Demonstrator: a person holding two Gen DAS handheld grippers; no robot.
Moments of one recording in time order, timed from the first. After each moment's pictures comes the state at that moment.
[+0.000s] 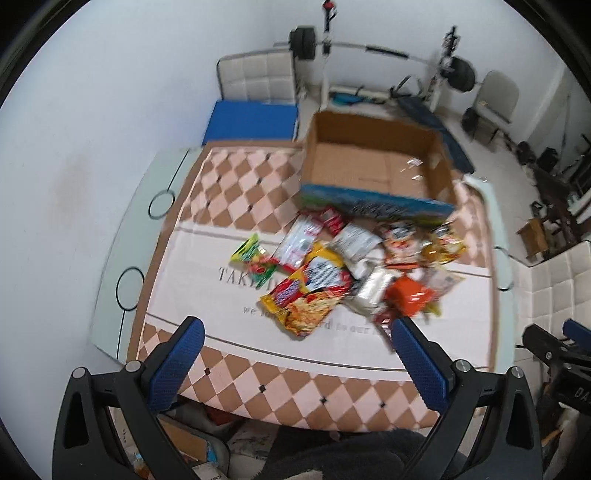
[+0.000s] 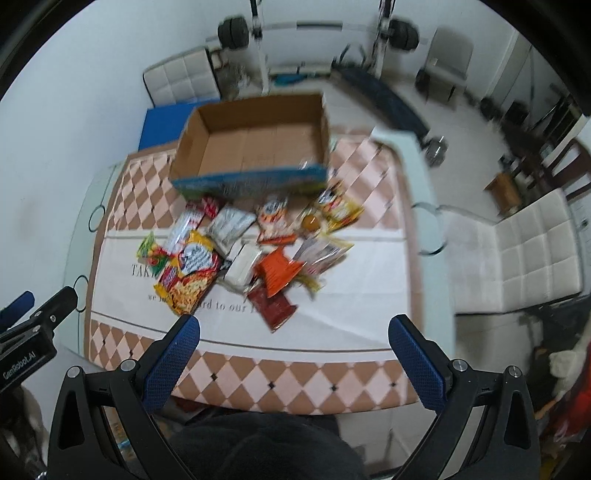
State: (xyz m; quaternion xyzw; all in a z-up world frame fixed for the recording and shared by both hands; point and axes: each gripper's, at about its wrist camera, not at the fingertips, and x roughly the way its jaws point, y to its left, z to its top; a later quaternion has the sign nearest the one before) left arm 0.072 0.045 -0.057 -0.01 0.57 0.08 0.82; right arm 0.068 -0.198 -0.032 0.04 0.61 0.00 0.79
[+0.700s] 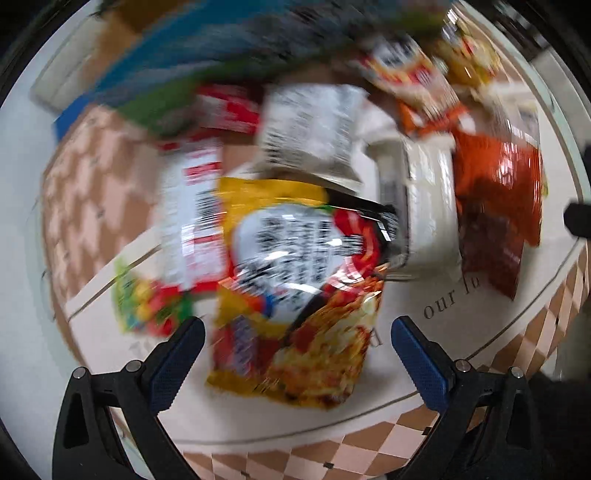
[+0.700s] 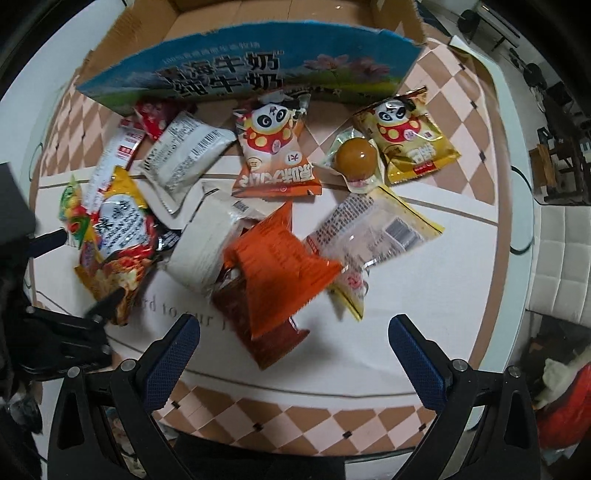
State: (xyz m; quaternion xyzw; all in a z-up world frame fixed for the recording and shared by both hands) left arm 0.180 0.012 -0.332 0.22 0.69 -0.14 0.67; right arm 0.177 -0.163 -0.274 -0.01 0.74 0.02 0.67
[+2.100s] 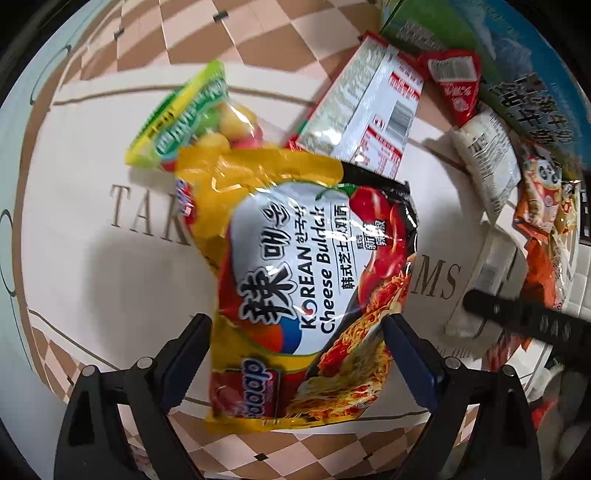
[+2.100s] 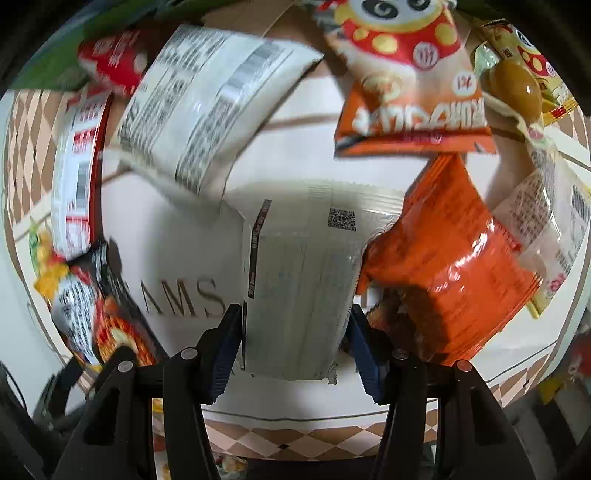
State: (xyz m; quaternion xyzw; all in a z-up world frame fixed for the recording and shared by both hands) left arm 0.179 0.213 -0.379 -0.10 0.74 0.05 0.66; right arm 0.192 -0.050 -0.368 0.10 0.81 -0.04 0.58
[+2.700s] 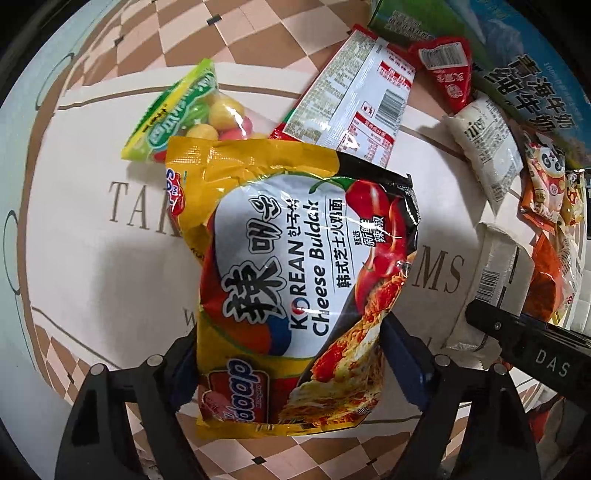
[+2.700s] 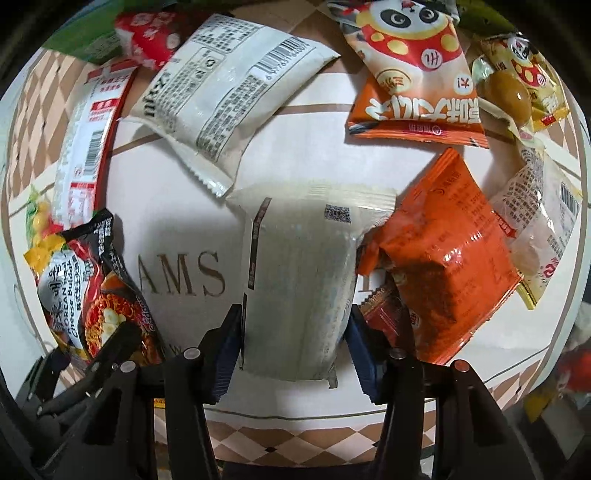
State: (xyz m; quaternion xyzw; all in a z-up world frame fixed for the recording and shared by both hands) left arm 0.161 0.197 -0.331 -0.08 0.73 0.06 0.68; right arm 0.153 -0.001 -0.348 0.06 0.79 -0.03 0.61
